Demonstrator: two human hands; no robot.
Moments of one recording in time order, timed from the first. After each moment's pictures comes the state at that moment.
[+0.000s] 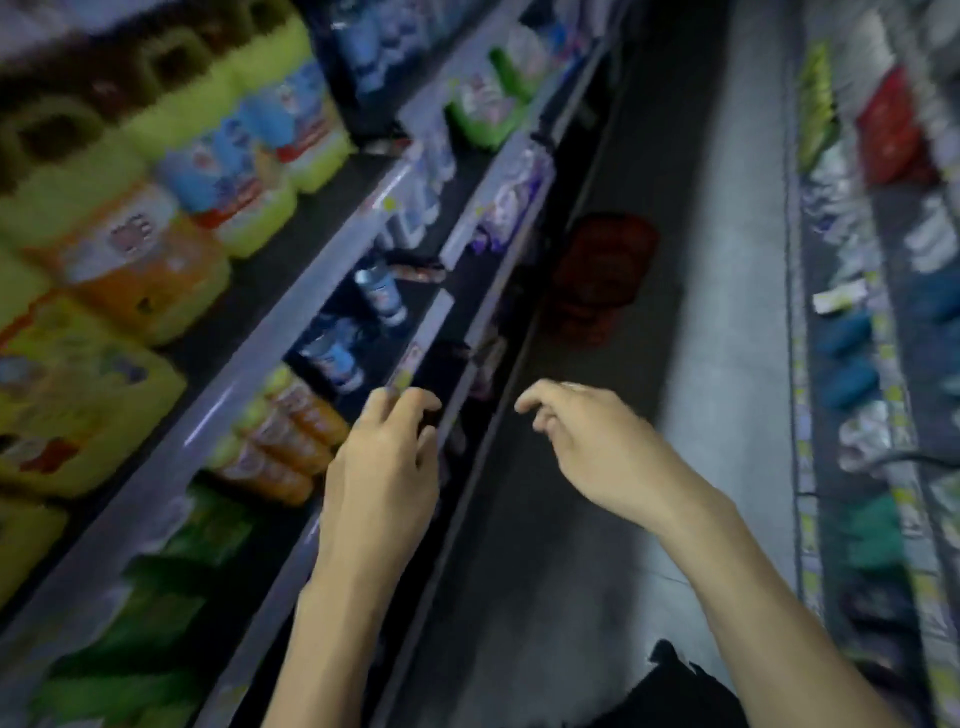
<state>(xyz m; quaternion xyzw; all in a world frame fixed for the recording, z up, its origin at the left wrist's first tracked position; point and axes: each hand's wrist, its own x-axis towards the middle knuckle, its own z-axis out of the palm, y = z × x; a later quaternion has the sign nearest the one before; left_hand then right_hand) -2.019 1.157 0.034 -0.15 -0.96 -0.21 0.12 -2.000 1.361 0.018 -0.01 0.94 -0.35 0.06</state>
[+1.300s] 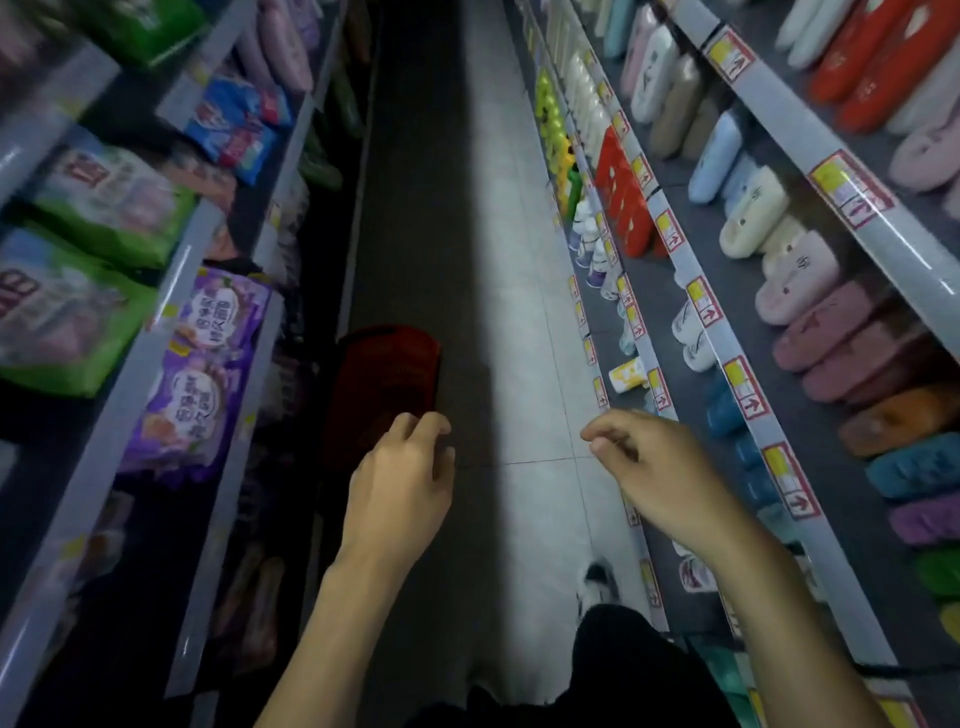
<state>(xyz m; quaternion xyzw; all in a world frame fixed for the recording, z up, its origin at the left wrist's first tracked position) -2.470 1.722 -0.049 -0.34 -0.92 -0.19 -0.05 -2.324 1.917 -0.026 0.29 0.88 -0.38 -0.03</state>
